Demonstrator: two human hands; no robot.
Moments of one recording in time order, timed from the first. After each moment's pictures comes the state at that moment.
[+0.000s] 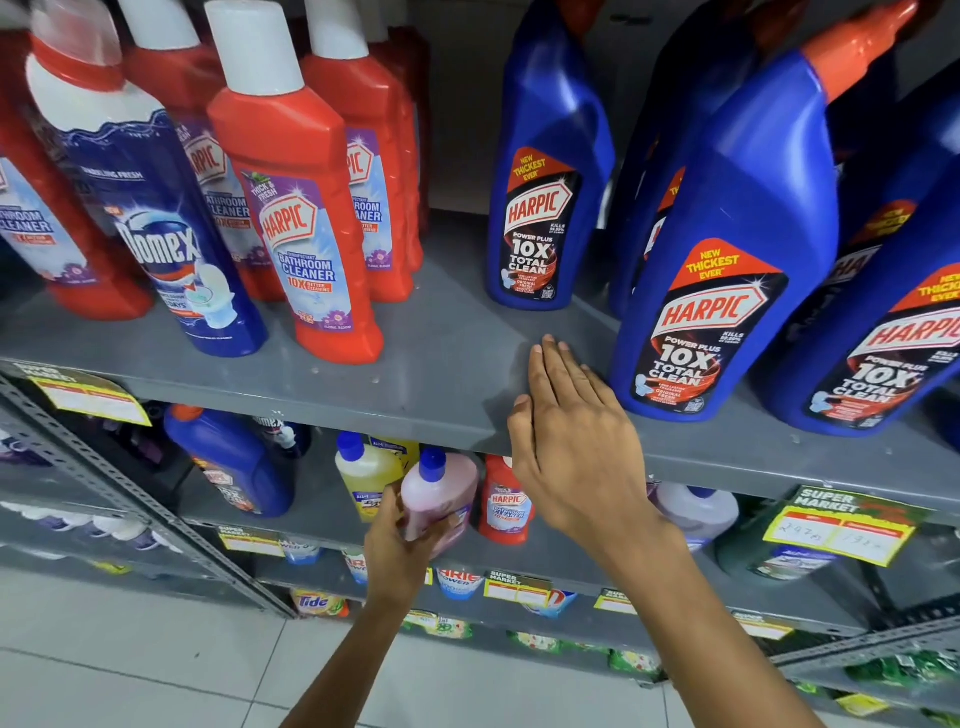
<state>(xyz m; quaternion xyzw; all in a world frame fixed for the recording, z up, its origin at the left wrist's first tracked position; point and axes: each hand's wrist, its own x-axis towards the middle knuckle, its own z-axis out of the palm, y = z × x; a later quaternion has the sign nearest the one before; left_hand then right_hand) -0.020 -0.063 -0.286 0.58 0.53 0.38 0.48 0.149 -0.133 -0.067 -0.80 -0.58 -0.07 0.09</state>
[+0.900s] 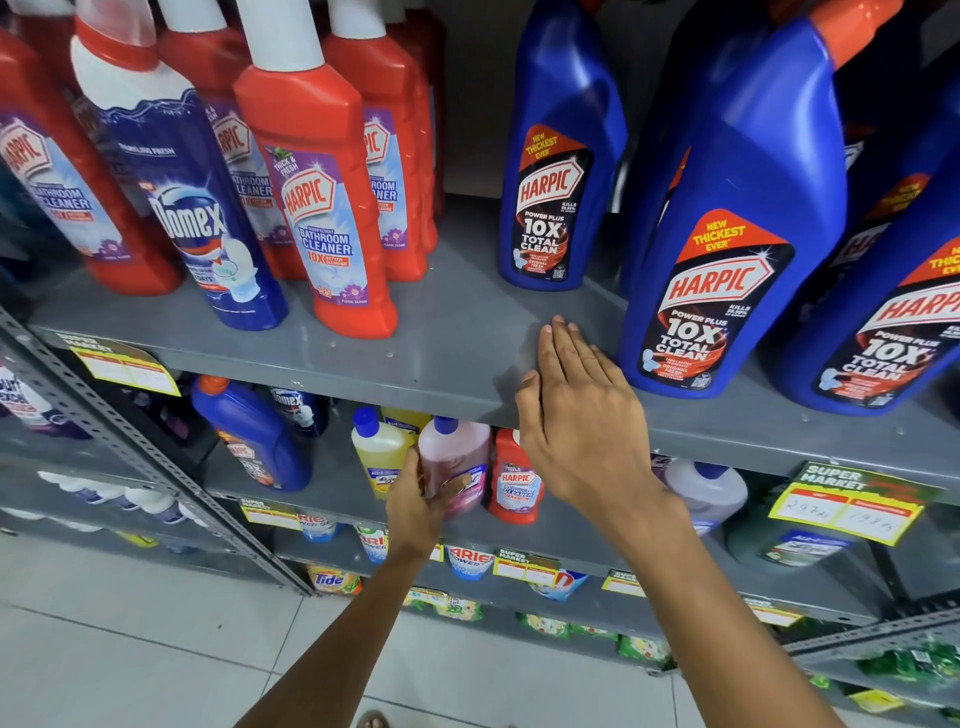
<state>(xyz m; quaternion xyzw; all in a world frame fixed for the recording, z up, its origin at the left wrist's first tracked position) -0.009 -0.051 -0.287 0.60 0.51 0.37 0.49 0.146 -0.136 -0.069 -0.80 -0.58 -0.07 0.11</state>
